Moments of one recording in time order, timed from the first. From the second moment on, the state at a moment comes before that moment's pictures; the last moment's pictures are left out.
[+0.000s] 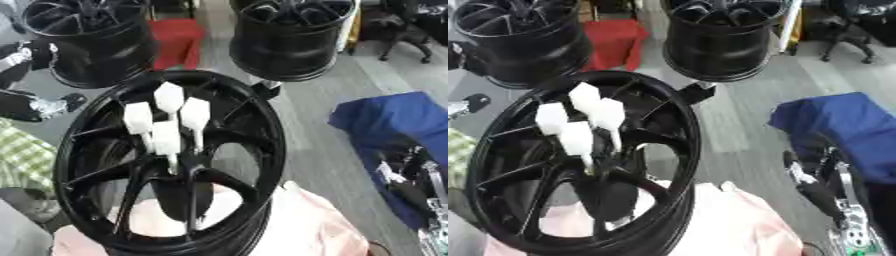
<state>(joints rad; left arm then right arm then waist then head) -0.66 0.84 -0.31 -1.40 0.05 -0.30 -0.52 -0.03 -0.26 -0.05 -1.57 0.09 -0.19 -0.13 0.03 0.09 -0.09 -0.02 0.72</state>
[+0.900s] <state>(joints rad) -0.83 0.72 -0.41 -1.24 0.02 -0.34 -0.78 -0.03 -0.26 -0.05 -1.56 0.09 -0.19 -0.13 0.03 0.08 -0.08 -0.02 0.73</state>
